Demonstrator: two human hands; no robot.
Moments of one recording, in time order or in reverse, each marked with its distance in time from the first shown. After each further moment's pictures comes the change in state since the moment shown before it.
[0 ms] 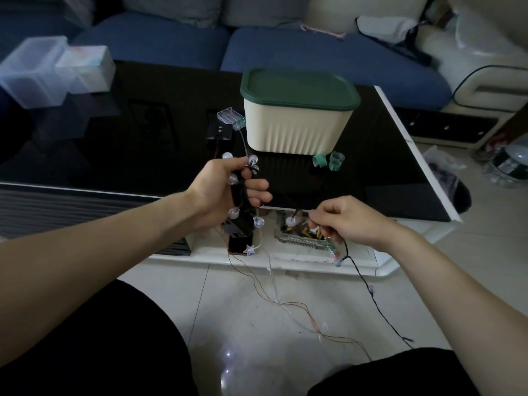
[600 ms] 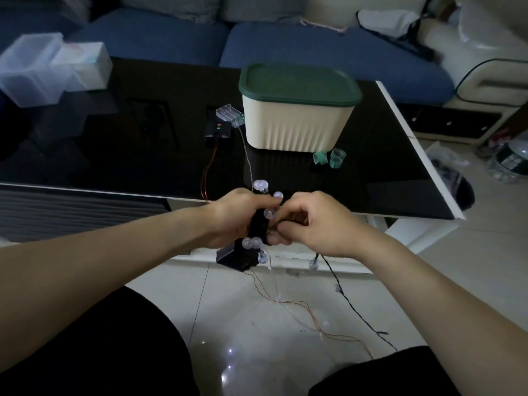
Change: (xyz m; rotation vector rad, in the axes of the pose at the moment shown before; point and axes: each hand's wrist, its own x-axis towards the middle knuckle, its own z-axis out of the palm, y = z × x) left_hand -0.005 -0.028 0.015 0.380 -0.162 -0.110; right_hand -0.004 -0.039 0.035 -0.207 0.042 -0.364
